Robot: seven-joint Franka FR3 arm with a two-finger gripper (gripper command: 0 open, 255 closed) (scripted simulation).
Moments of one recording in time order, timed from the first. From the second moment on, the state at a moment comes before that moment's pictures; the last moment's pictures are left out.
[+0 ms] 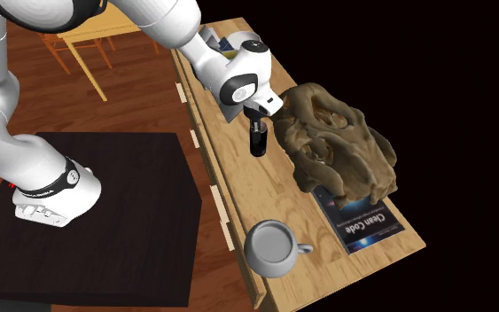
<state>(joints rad) 0.23 0.64 0.22 -2.03 -0.28 2.65 0.57</state>
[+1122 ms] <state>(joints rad) 0.20 0.52 0.26 -2.06 -0.23 2.57 0.54</state>
